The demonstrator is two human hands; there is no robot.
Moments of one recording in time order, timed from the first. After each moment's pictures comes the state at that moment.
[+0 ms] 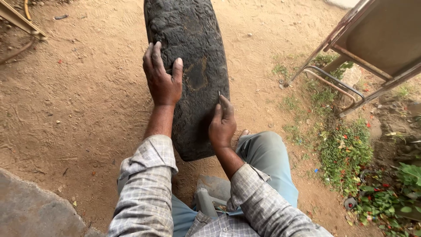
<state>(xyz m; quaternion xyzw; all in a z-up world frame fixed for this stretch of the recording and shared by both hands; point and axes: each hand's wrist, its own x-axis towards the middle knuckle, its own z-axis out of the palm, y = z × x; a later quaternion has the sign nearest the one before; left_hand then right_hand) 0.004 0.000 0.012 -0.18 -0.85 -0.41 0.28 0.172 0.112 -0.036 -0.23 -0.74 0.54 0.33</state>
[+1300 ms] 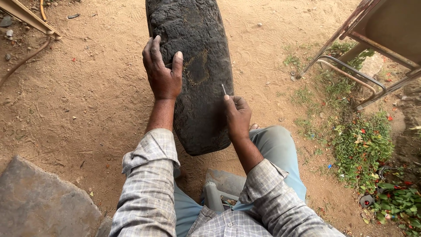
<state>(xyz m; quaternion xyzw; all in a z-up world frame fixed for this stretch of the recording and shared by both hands) 0.001 0.000 0.009 -0.18 -0.85 -0.42 0.27 0.172 0.163 -0.049 -0.25 -0.59 0.74 0.21</state>
